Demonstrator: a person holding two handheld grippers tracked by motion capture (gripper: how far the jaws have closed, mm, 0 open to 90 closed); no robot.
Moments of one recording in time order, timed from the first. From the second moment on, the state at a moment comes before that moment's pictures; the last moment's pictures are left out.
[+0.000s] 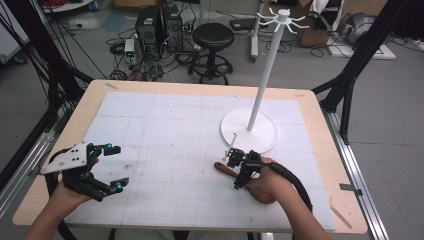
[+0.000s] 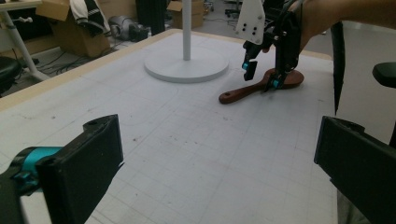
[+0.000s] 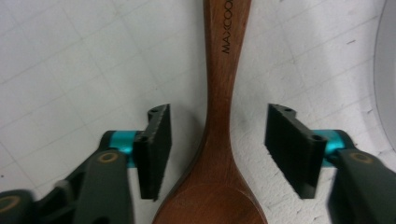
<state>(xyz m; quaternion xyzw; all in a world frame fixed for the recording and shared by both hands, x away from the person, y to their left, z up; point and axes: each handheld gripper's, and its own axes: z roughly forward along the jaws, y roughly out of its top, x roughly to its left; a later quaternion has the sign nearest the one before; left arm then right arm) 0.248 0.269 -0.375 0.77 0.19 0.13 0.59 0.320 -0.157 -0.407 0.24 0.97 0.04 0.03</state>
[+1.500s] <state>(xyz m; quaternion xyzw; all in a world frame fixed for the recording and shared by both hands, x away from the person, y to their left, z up) 0.247 0.268 -0.375 0.77 0.19 0.12 0.59 0.326 -0.161 -0.414 0.26 0.97 0.05 0.00</state>
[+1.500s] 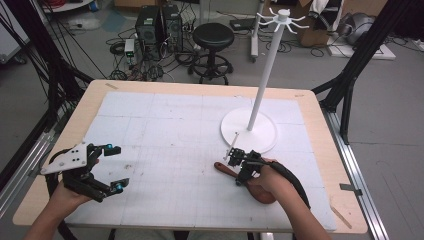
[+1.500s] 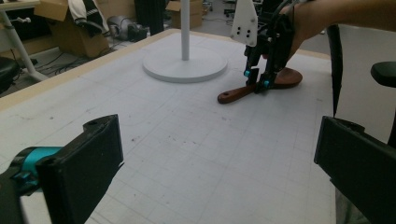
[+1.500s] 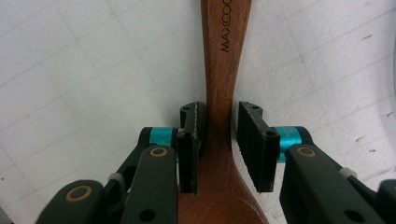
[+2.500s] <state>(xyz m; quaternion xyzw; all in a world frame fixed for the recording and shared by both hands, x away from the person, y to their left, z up) 0.246 0.268 -0.375 0.77 0.19 0.12 0.59 0.323 -0.167 -0.415 0.23 0.97 0.07 0.01</state>
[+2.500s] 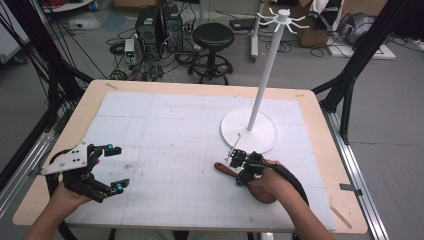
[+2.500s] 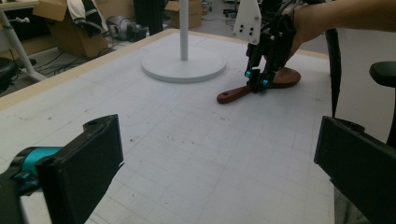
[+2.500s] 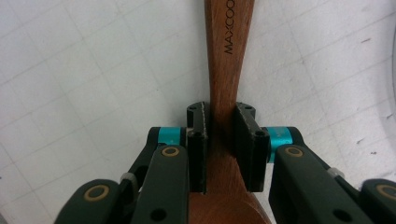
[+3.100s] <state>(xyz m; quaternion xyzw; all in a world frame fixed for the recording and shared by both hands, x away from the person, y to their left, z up) 0.246 0.268 -0.376 0.77 0.19 0.12 0.59 0.323 -0.178 -0.414 0.23 0.97 0.12 -0.01</state>
